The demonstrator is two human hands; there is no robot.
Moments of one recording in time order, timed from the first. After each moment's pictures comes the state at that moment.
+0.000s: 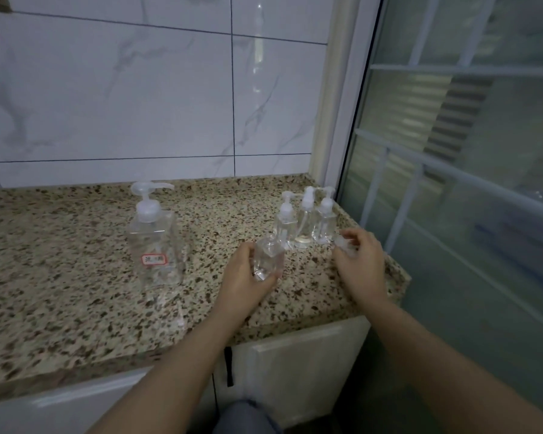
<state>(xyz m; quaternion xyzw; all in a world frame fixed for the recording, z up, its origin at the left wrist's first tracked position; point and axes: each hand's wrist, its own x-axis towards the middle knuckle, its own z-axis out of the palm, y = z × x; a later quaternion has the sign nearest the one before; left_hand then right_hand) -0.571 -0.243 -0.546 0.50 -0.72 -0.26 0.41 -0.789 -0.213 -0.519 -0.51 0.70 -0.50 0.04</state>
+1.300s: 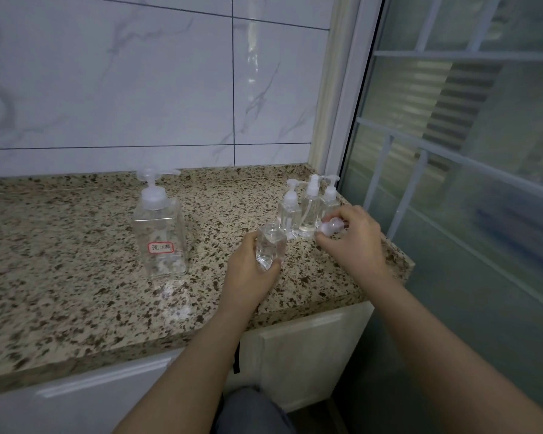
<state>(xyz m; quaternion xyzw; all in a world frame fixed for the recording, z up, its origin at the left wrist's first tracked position) -0.567 -0.234 -0.544 0.48 -0.70 -0.27 0.45 -0.759 -0.209 -0.488 -0.61 0.66 -0.44 -0.02</state>
